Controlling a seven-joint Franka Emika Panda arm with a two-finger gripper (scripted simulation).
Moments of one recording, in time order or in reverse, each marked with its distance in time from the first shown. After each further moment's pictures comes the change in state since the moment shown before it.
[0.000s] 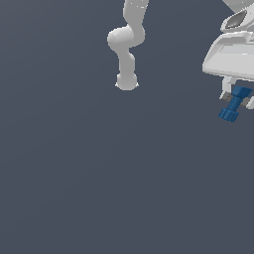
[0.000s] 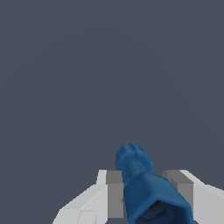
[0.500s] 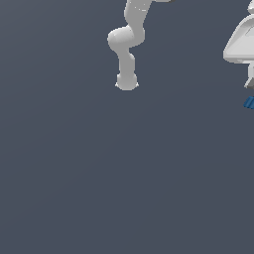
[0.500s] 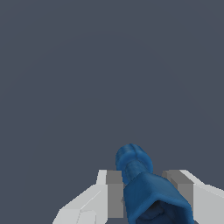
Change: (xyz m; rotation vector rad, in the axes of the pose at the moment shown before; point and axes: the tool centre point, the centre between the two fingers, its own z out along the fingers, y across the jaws) arm -0.010 -0.025 -0.034 0.018 0.041 0.040
